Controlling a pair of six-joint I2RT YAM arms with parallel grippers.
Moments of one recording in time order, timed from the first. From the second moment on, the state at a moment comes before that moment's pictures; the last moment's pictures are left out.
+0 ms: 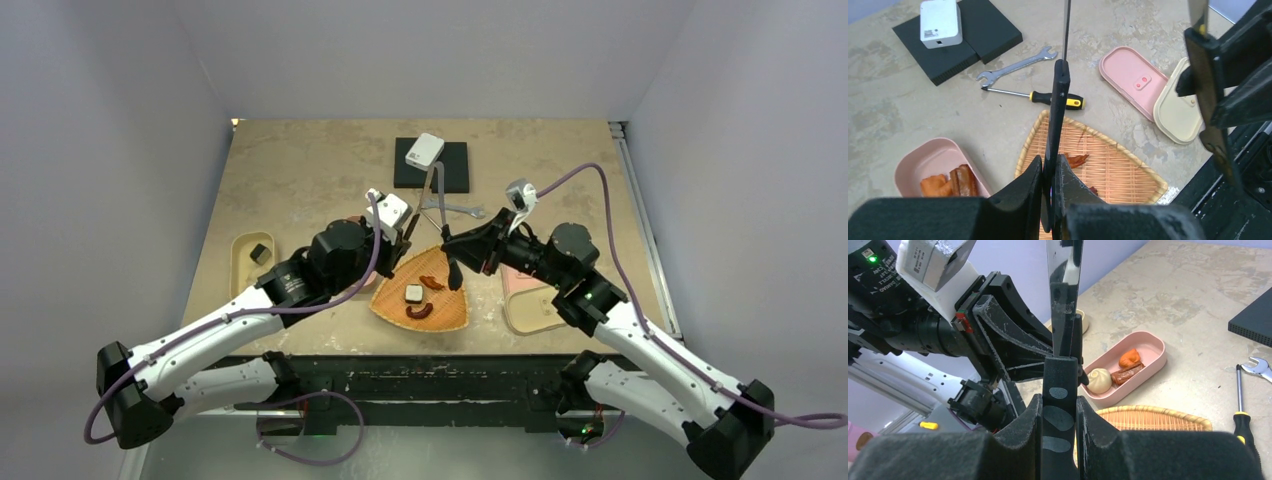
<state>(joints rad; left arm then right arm) -0.89 1.00 0.87 -0.20 -0.19 -0.13 0.67 0.87 0.67 0.23 -0.40 0.49</state>
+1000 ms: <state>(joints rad) -0.86 1.02 0.93 -0.28 -0.15 -0.01 0.67 0.84 0.75 0.08 -0.40 0.49</state>
